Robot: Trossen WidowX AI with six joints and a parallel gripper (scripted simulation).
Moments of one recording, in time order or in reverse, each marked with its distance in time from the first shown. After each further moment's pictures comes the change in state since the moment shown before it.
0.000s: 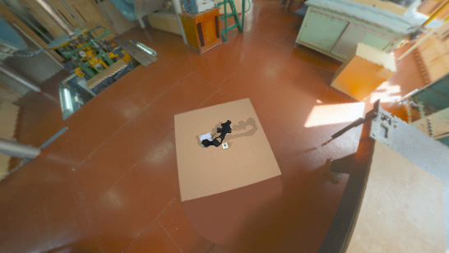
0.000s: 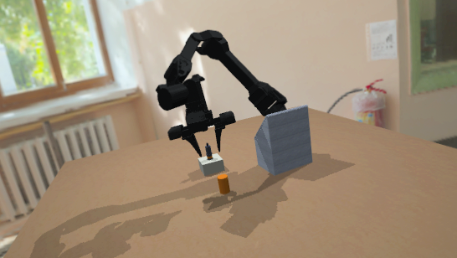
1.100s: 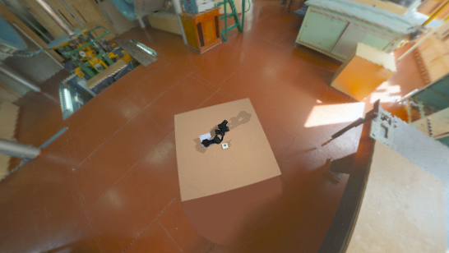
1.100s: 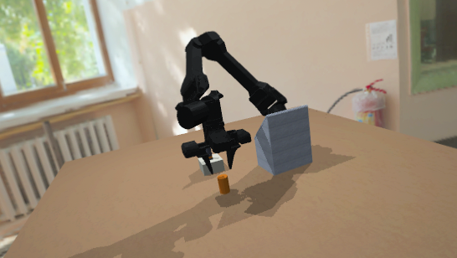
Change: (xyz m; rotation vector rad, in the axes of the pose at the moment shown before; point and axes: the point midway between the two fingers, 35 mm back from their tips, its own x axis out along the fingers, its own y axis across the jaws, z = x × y) arm 0.054 0.021 0.017 -0.266 0.087 -0.093
